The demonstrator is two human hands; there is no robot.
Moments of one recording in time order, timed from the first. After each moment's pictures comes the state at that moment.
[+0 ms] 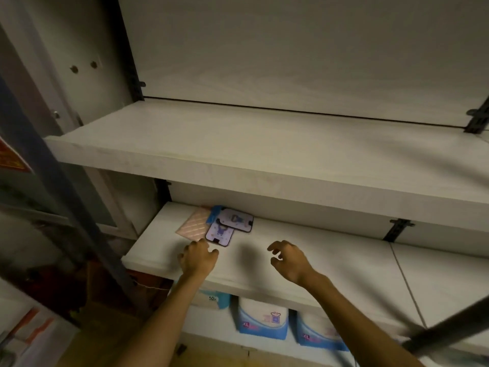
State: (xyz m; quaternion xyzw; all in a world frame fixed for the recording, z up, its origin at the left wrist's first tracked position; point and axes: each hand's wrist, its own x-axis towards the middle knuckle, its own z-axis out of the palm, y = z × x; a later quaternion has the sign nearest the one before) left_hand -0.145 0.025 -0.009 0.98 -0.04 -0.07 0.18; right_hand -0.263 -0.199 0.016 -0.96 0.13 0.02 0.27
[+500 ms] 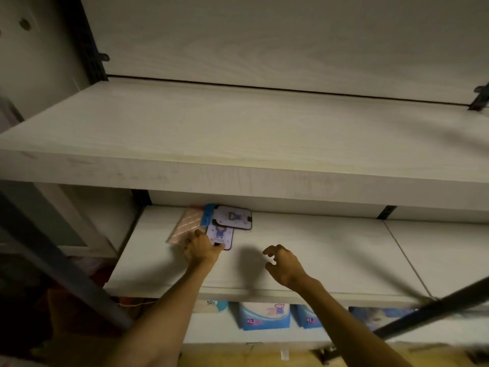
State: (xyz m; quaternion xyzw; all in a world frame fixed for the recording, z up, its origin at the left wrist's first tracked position) left_hand -0.039 0.008 -0.079 0.97 -0.06 -0.12 0.22; right_hand -0.209 -0.150 -0.044 -0.93 0.25 0.06 0.28
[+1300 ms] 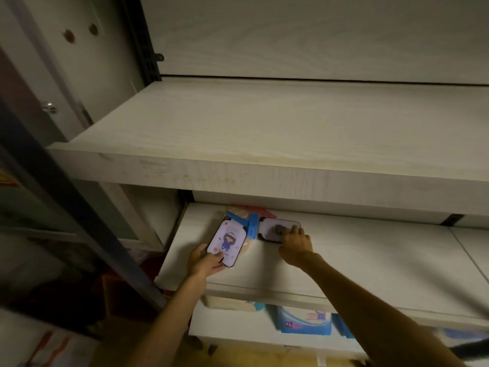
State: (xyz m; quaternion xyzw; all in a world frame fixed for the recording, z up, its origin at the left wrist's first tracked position) left_hand -0.009 0.125 -0.077 0.67 0.15 -0.29 0.67; right_hand -0.094 -0.121 -0.076 -0.95 0.26 0.11 0.14
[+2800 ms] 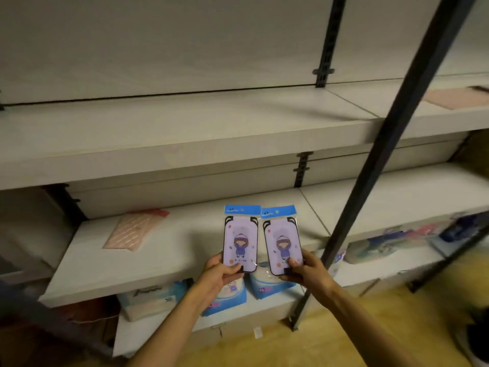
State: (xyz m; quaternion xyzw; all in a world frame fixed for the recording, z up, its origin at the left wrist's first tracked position) left_hand -0.299 -0.050 -0.025 0.58 -0.08 -0.50 0.64; right_hand -0.501 -0.207 -0.005 -0.52 0.36 -0.18 0.76
